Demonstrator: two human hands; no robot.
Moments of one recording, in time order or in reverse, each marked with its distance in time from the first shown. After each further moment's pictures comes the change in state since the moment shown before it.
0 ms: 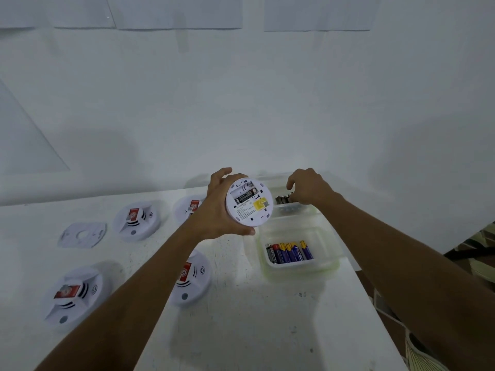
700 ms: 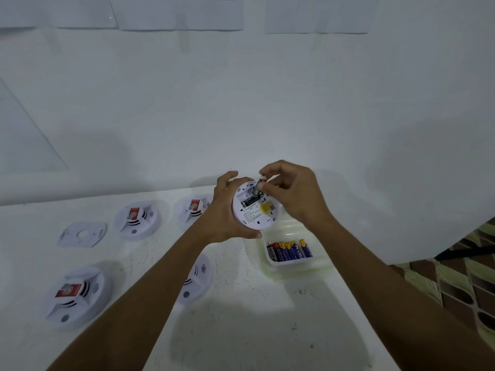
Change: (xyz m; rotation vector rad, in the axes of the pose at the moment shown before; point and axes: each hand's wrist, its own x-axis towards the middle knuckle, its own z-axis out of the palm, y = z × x) left_hand -0.004 0.005 0.012 -0.008 0.001 0.043; right_hand -0.091 -0.064 -0.020 0.954 0.272 -0.294
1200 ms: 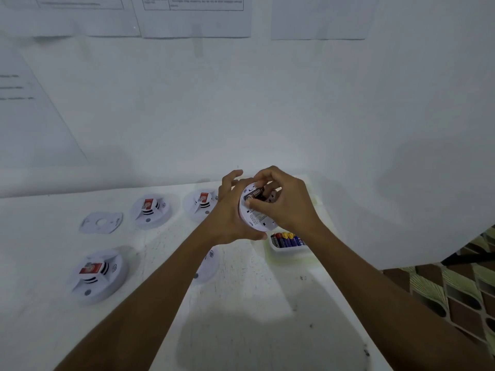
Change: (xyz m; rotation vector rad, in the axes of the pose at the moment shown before) left_hand -0.027 0.017 0.004 0.042 0.054 0.004; right_hand -0.040 -0.016 0.022 -0.183 -0.031 -0.077
